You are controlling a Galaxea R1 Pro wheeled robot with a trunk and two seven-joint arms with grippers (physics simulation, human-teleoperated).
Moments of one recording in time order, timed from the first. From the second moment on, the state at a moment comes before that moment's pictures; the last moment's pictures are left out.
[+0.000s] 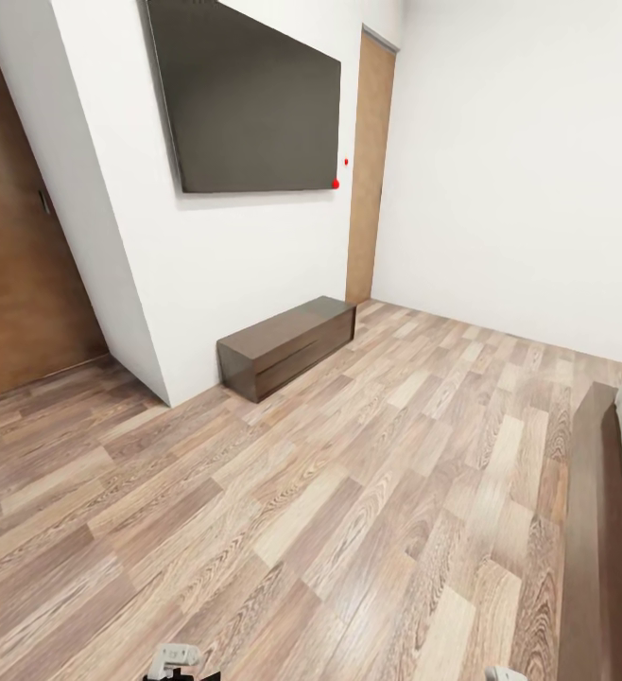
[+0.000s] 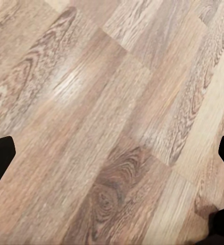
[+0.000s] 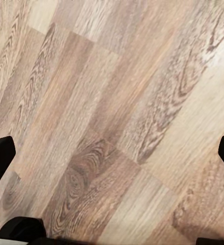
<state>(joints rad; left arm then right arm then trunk) -0.46 0.12 0.10 -0.02 0.02 -0.20 -0.56 -0.37 -0.18 -0.50 -0.14 0.13 0.02 0.66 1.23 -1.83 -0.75</state>
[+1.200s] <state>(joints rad) -0.46 0.12 0.10 -0.02 0.02 -0.19 -0.56 -0.37 -0.18 -0.50 -0.14 0.13 0.02 0.65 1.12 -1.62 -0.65</state>
